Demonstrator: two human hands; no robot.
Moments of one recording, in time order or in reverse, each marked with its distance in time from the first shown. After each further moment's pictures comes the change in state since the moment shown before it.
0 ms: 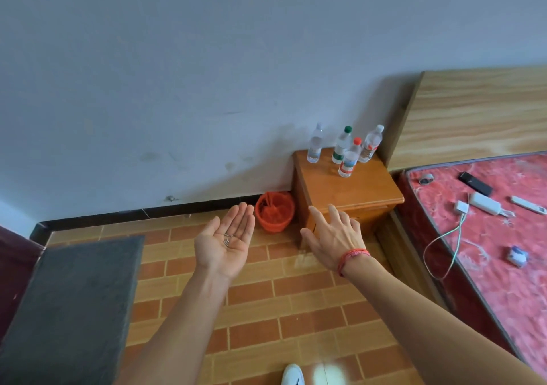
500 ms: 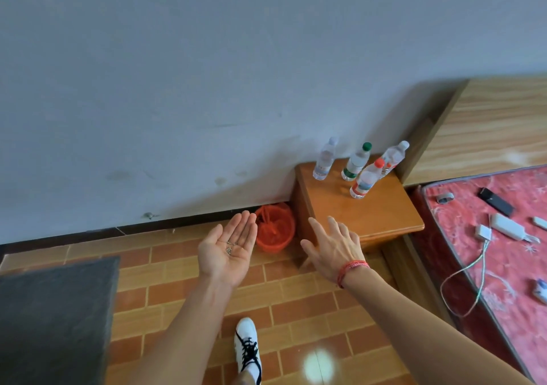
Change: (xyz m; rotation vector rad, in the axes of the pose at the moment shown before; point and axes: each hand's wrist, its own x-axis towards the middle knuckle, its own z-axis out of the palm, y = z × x) left_hand 0.227 0.054 0.055 -0.009 0.085 -0.103; right_hand 0.214 -0.016 0.031 -0.009 -0.141 0.061
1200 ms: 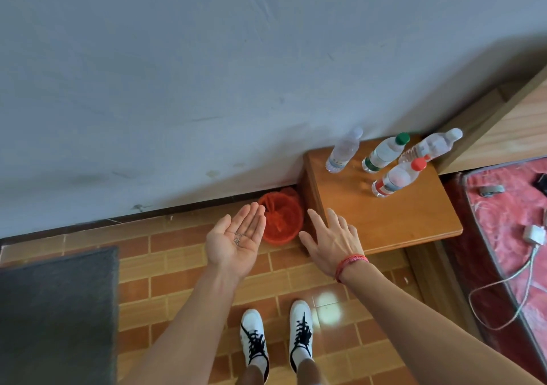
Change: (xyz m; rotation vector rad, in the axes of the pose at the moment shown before) left_hand 0.184 -0.005 0.052 0.063 0.188 -0.061; right_hand 0.176 0.021 0.031 0.075 -0.166 0.004
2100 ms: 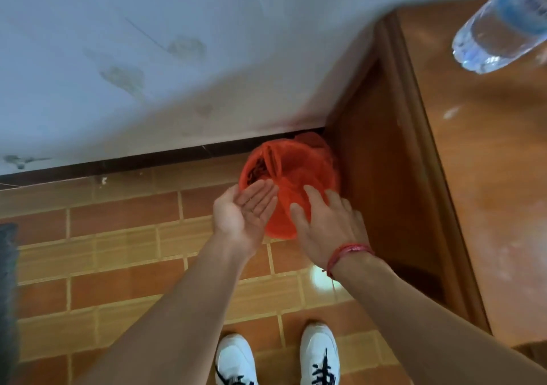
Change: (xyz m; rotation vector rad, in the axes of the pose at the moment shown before) left_hand 0.406 -0.079 -0.177 0.295 0.249 -0.008; right_hand 0.258 0.034 0.330 0.157 -0.105 0.114
